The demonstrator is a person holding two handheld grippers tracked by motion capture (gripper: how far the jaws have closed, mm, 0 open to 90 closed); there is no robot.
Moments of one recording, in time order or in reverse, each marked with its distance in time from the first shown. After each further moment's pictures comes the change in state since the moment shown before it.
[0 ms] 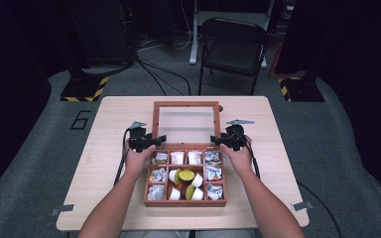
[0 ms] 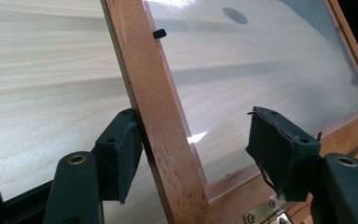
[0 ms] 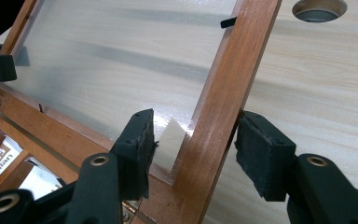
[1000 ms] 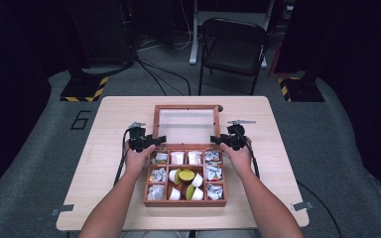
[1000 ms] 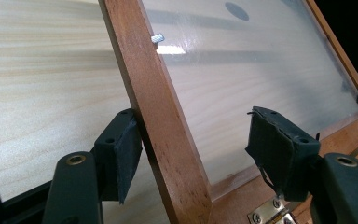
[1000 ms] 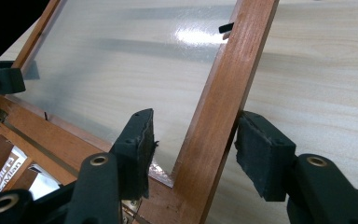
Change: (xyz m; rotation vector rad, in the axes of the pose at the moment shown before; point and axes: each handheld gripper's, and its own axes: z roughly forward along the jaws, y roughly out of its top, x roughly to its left) left arm 0.006 -0.002 0.003 0.029 -0.022 -0.058; right arm -0.007 -0.002 0.005 0.025 0.039 0.101
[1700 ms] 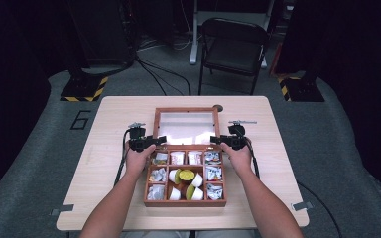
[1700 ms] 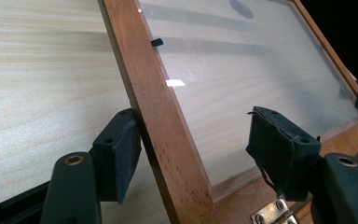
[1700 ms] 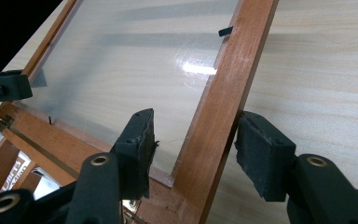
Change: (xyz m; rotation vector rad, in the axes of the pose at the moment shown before) left arm 0.002 -0.001 0.003 0.012 -0.002 -0.044; right arm -0.005 -0.001 0.003 0.013 0.026 0.056
